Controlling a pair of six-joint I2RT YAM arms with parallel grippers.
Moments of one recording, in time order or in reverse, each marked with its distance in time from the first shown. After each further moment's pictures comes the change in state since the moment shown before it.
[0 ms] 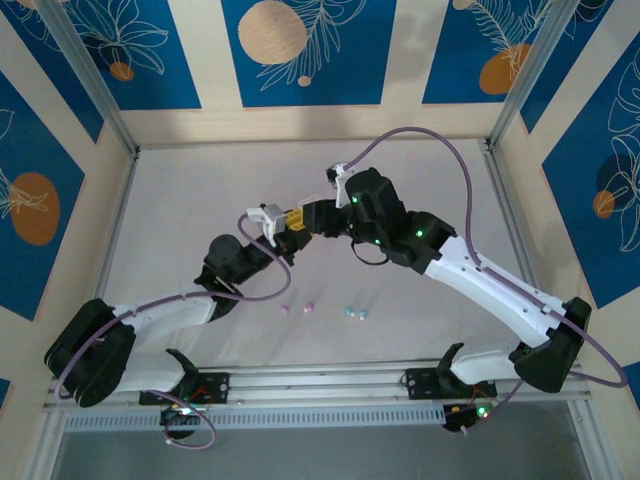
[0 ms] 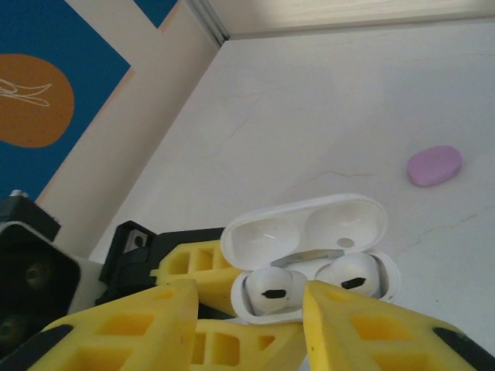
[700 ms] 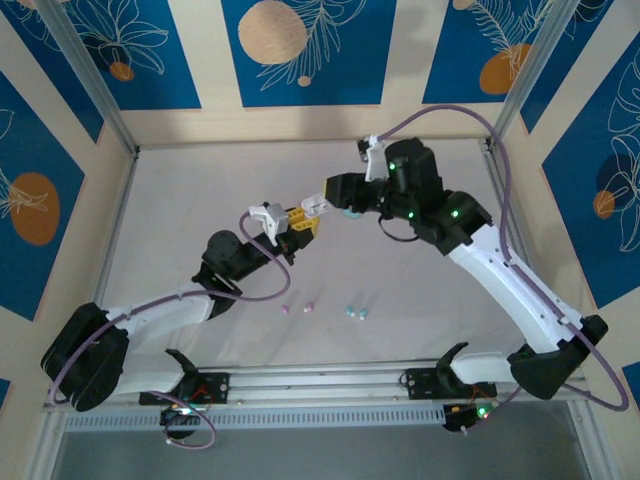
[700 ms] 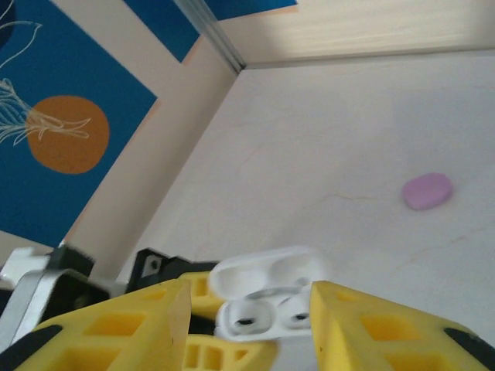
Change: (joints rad) left arm 0.000 -0.032 0.036 -0.062 0.071 0.078; right arm -0.227 -0.008 0.164 -0.146 -0.216 -0.021
